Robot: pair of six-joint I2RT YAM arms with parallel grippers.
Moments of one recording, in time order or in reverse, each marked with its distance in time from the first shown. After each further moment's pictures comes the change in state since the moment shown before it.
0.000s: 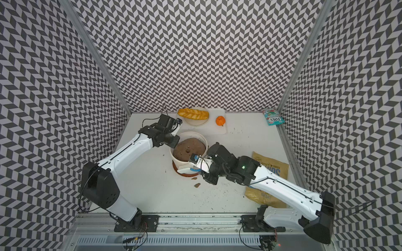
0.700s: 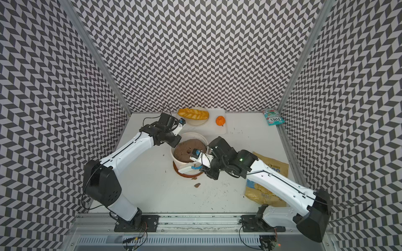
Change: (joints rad) left arm 0.006 0.020 0.020 0.014 0.063 0.113; right arm -0.127 0.059 0.015 -0.029 -0.122 -0.037
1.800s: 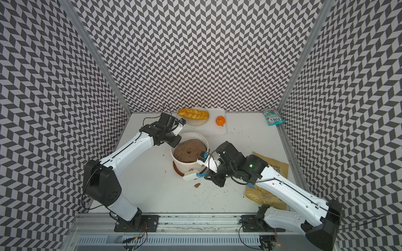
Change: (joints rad) left arm 0.000 0.000 0.002 0.000 0.002 0.025; right arm 0.024 -0.125 -0.060 -0.077 -0.092 0.151
